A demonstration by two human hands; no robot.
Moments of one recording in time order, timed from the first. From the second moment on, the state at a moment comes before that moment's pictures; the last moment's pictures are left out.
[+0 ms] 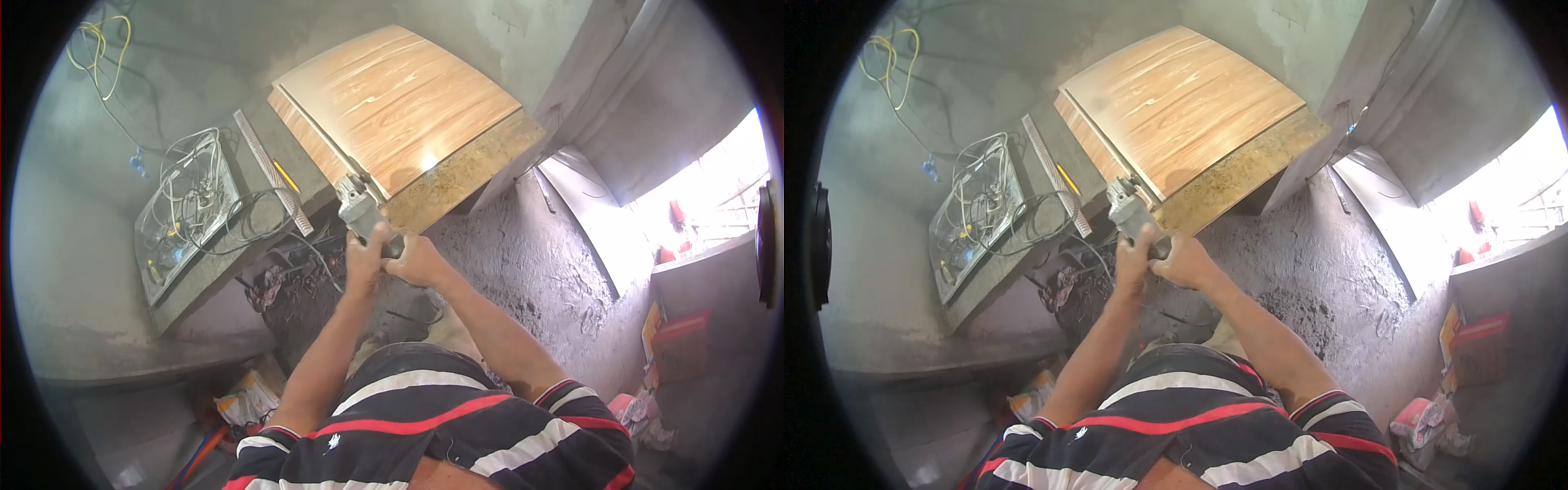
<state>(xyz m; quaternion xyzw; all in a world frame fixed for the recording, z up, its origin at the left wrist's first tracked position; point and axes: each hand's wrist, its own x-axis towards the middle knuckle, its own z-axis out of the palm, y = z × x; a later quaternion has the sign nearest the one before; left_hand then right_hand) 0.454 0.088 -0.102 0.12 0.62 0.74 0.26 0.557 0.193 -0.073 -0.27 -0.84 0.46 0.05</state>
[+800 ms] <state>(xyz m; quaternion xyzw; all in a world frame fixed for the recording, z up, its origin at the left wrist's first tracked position) 0.328 -0.039 -0.053 0.11 0.41 0.84 0.33 0.433 0.087 -0.038 -0.14 -0.67 0.73 0.03</state>
